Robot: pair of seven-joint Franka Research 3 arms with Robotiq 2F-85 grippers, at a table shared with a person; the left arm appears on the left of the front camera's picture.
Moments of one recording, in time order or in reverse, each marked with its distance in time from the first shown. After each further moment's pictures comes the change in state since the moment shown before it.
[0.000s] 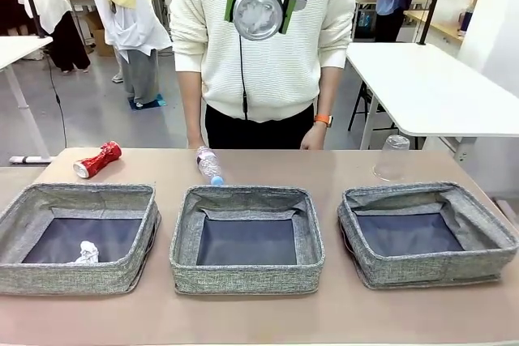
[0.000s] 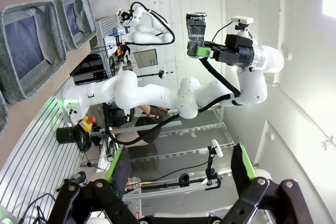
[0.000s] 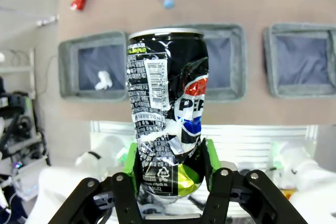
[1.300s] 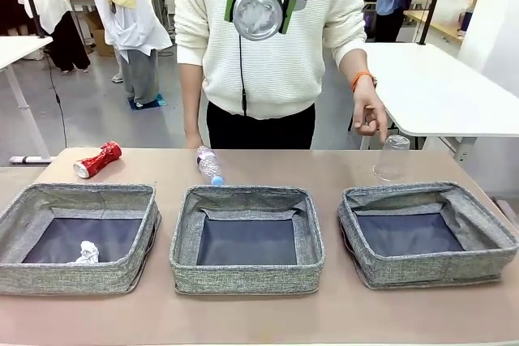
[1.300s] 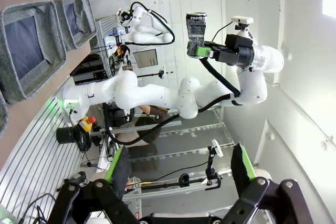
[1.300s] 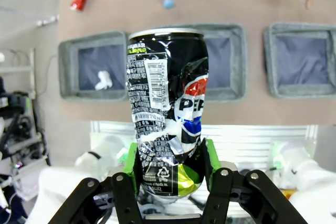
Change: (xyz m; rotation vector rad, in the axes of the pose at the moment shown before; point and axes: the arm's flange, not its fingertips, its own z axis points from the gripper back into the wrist) left arm 0.000 0.000 0.000 0.000 0.000 0.000; right arm 0.000 0.000 0.000 0.000 0.000 0.000
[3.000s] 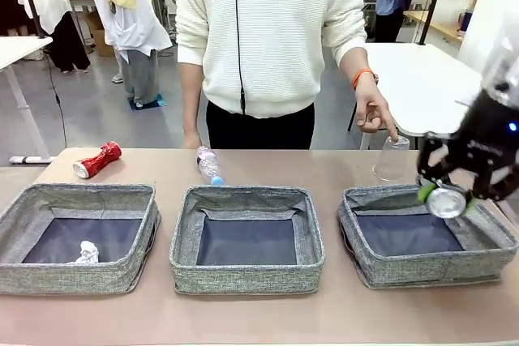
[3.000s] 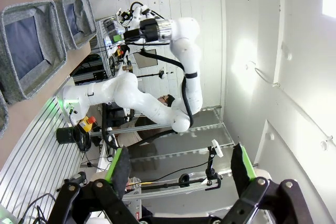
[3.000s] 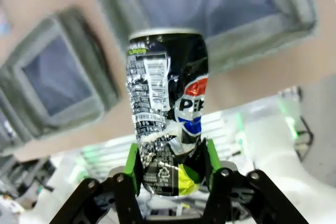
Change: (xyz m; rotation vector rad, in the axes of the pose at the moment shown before) left arm 0.000 0.000 0.000 0.000 -0.001 0.000; right arm -0.003 -0.342 -0.198 -0.065 0.255 -0.400
